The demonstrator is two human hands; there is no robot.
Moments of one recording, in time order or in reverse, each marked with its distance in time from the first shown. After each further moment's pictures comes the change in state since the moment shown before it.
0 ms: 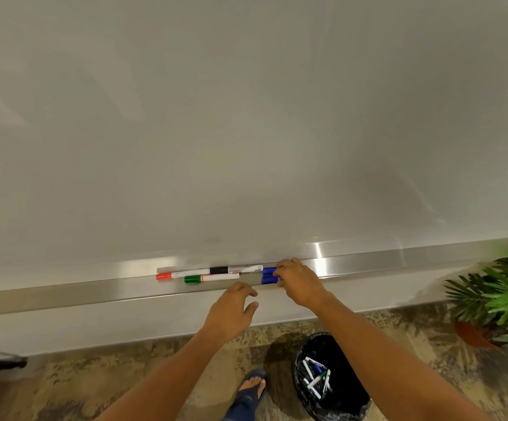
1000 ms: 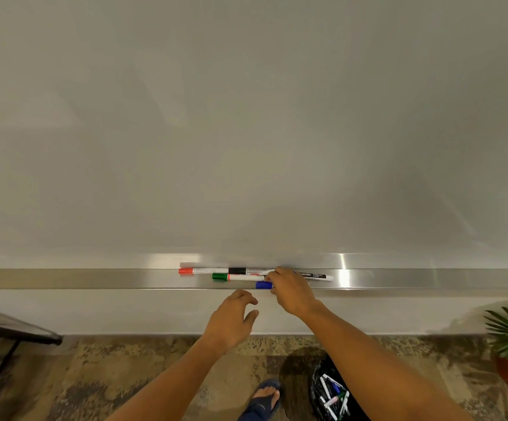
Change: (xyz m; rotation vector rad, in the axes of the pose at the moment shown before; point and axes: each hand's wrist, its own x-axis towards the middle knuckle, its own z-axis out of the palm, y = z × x) left_hand -0.037 -0.028 -0.015 -0.006 0.083 -0.116; right_hand 0.023 -0.072 0.012 -0.003 0.056 -0.071
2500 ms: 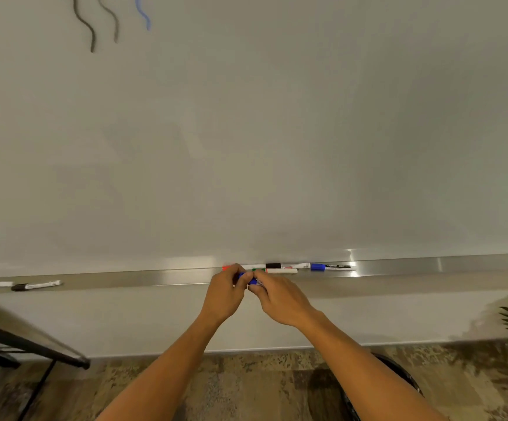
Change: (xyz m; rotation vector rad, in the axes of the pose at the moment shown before) left_hand -0.083 -0.036 -0.117 -0.369 0.294 0.059; right_hand -0.091 -0.177 -0.076 0.454 0.166 -0.113
